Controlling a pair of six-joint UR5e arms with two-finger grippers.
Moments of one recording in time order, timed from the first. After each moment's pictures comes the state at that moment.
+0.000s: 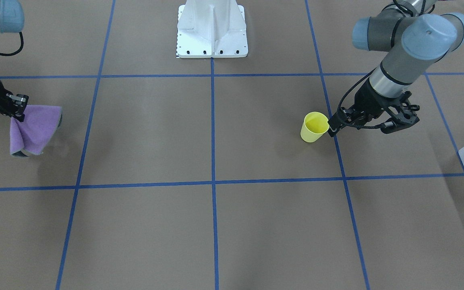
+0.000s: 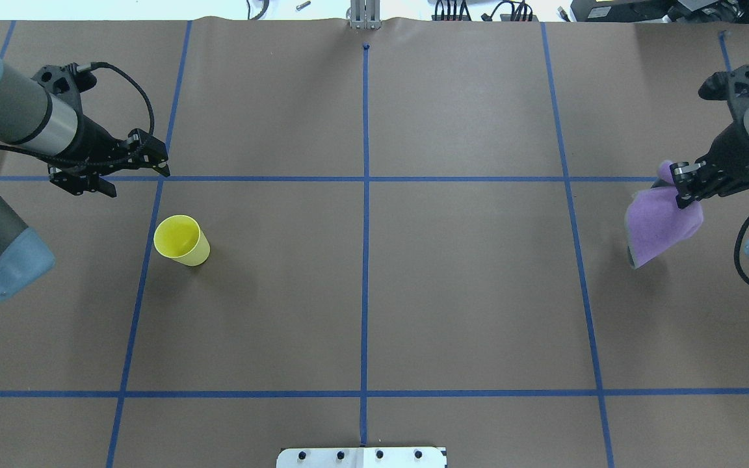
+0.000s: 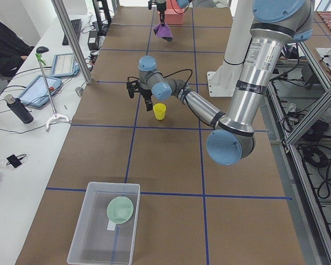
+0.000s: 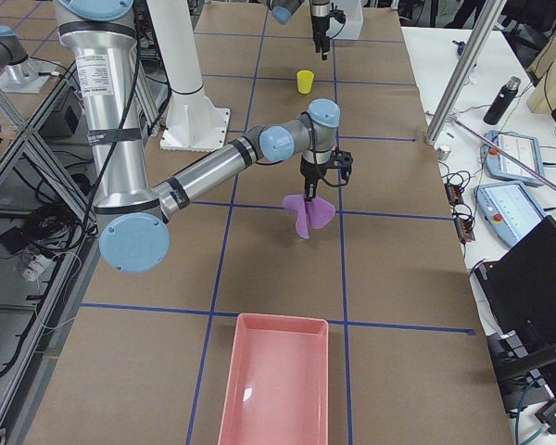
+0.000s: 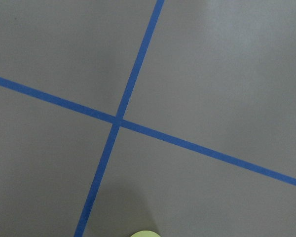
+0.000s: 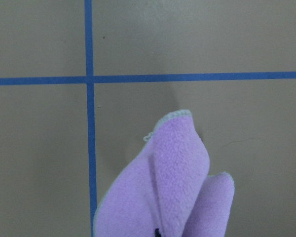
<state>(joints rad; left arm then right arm) -0.87 -1.84 -1.83 -1.84 -2.13 -1.29 1.08 -1.45 2.01 -1.74 2.23 0.66</state>
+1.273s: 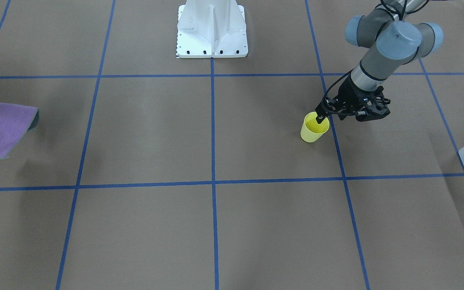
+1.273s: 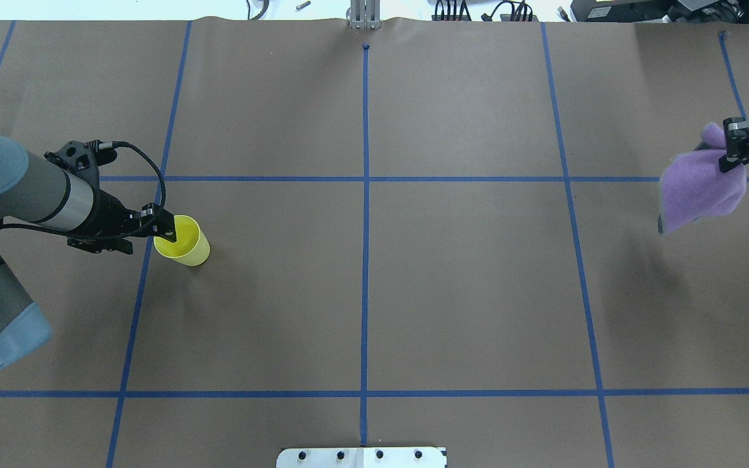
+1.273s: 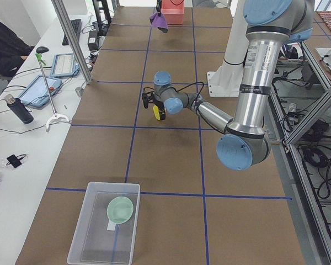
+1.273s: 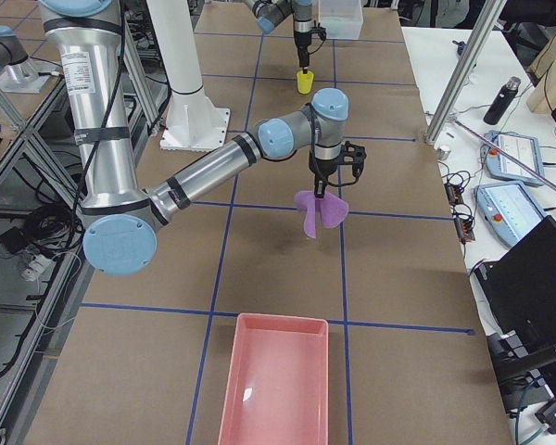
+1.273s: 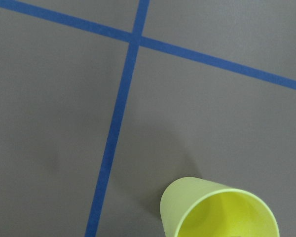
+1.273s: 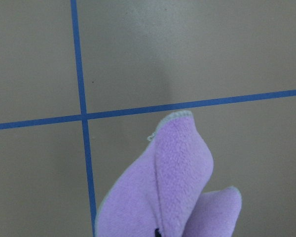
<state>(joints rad) -0.75 -1.73 -1.83 -2.01 -2.09 -1.32 1.20 -1.45 2.02 -1.76 2.28 0.65</state>
